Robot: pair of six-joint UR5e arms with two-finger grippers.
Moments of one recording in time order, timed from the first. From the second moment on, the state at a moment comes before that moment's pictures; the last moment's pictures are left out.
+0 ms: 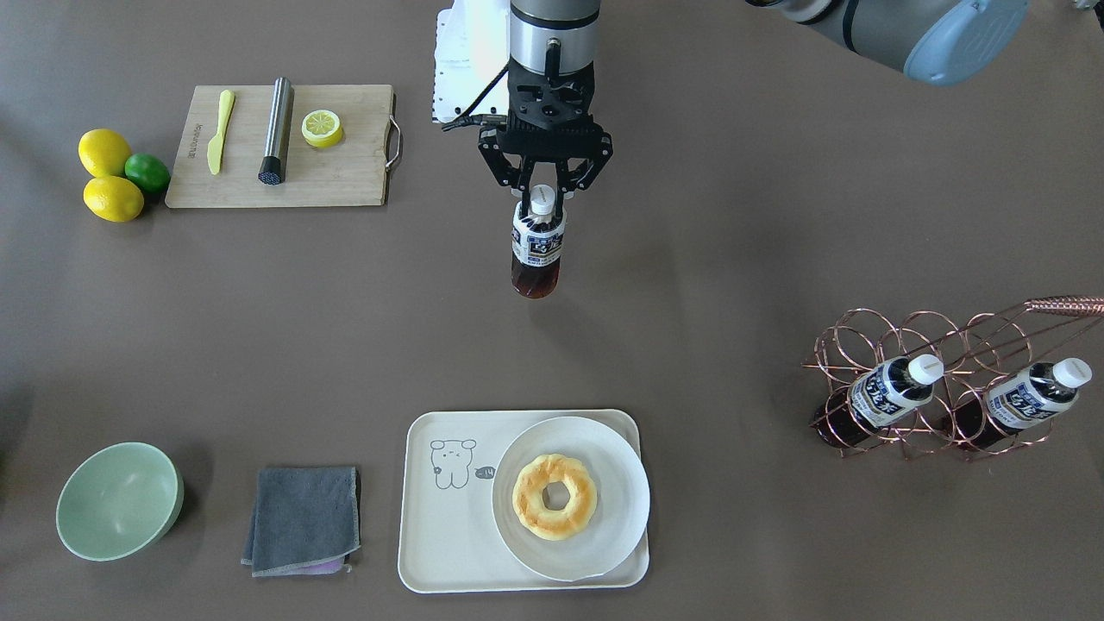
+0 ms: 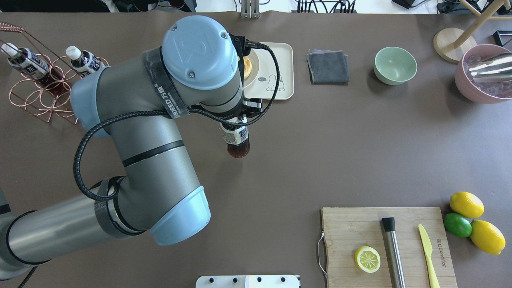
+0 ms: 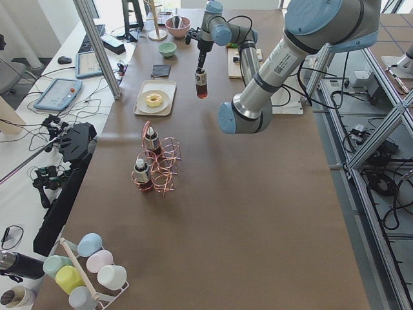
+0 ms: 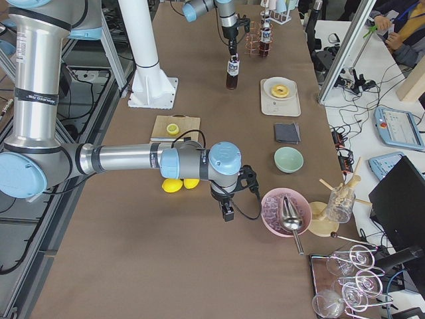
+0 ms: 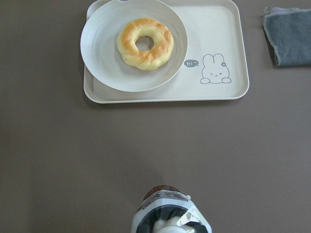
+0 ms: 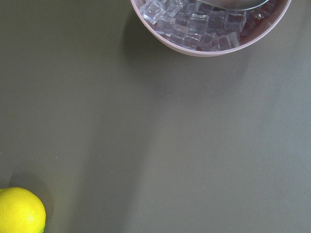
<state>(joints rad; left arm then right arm) -0.56 -2.47 -1.84 -1.26 -1.74 -1.14 1.57 -1.73 1.82 -1.65 2.39 -0.33</state>
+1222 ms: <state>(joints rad) -0.48 -2.47 -1.81 -1.28 -1.68 -1.16 1.57 -1.73 1.81 -1.65 2.39 -0.33</state>
